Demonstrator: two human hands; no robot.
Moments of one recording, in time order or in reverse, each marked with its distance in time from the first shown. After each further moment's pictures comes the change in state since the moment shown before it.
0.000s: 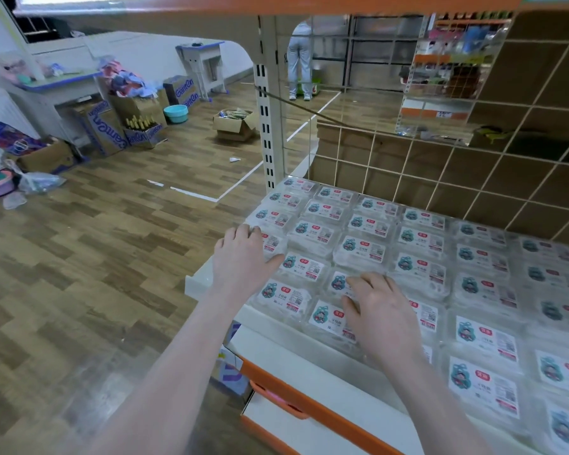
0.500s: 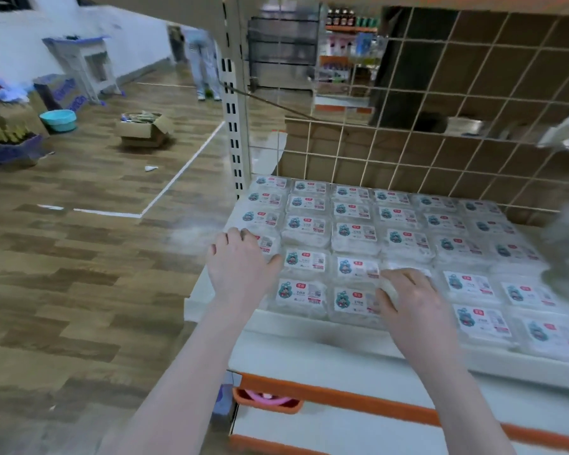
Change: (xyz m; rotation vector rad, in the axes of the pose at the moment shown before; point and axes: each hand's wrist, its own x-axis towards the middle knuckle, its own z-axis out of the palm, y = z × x) left_hand 0.009 -0.031 0.004 -0.039 0.044 0.149; right_hand -0.034 -0.042 -0.022 -0.147 0.109 0.375
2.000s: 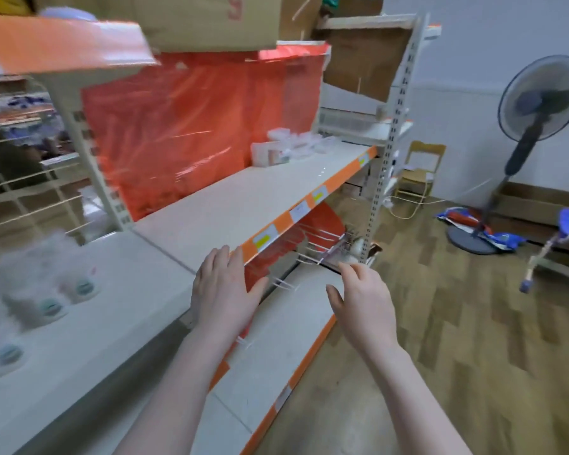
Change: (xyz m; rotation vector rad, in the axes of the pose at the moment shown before) left_hand -0.346 0.646 -0.052 -0.454 -0.216 1.106; right_hand -0.262 0.515 -0.343 -0.555 0.383 0.755
